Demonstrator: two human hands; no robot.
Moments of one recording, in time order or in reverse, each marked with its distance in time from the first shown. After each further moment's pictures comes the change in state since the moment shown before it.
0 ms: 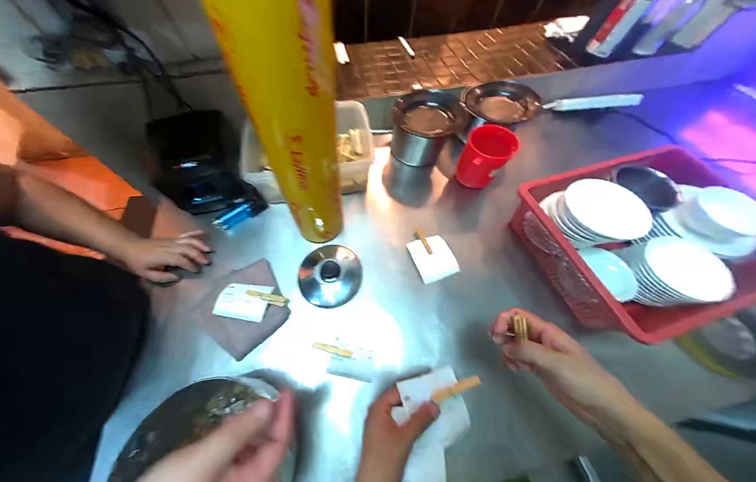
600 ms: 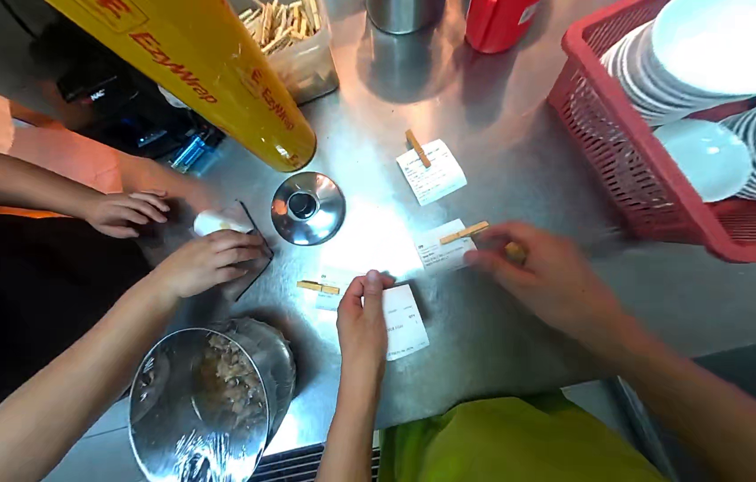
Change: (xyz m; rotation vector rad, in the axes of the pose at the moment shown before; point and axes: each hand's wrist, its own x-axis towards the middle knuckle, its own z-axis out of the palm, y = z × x) left_hand 0.049 0.048 0.023 0.110 0.327 -0.082; right_hand 0.031 0.014 -0.002 -0.657 0.107 -0.129
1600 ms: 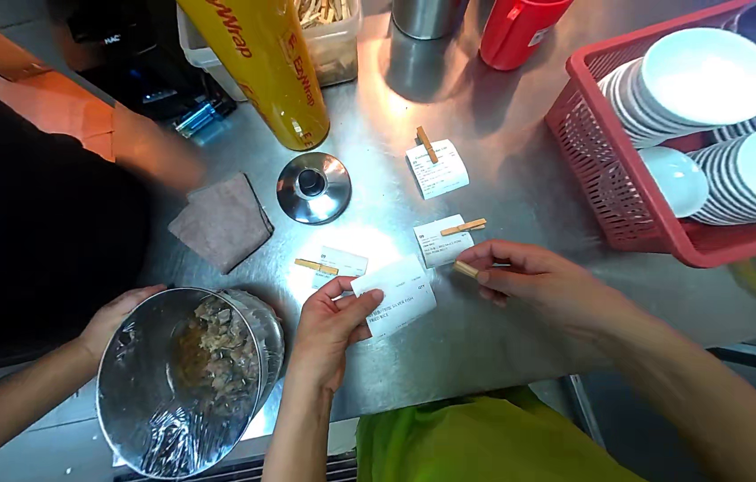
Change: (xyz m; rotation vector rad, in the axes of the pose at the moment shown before) left_hand -0.024 0.019 -0.051 -0.358 -0.161 -0.193; right_hand -0.015 -0.019 -0.012 0.454 -0.367 0.167
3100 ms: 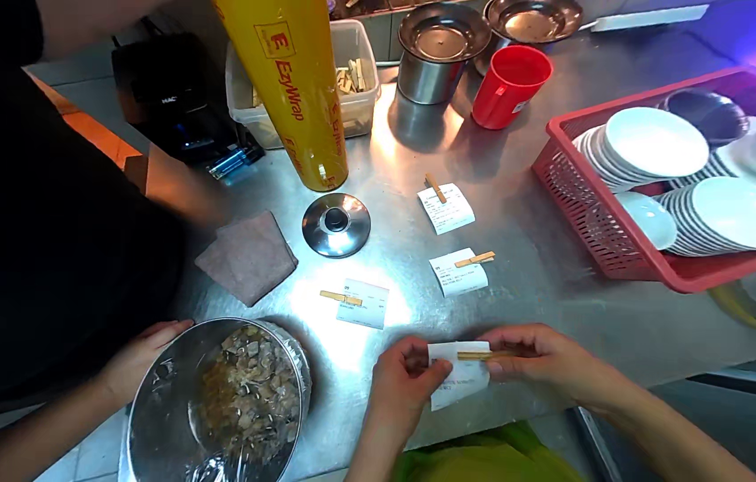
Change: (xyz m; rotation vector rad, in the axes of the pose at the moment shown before) left_hand 0.000 -0.056 -0.003 0.318 -0.277 0.044; right_hand -0.024 0.050 0.027 0.103 -0.146 0.067
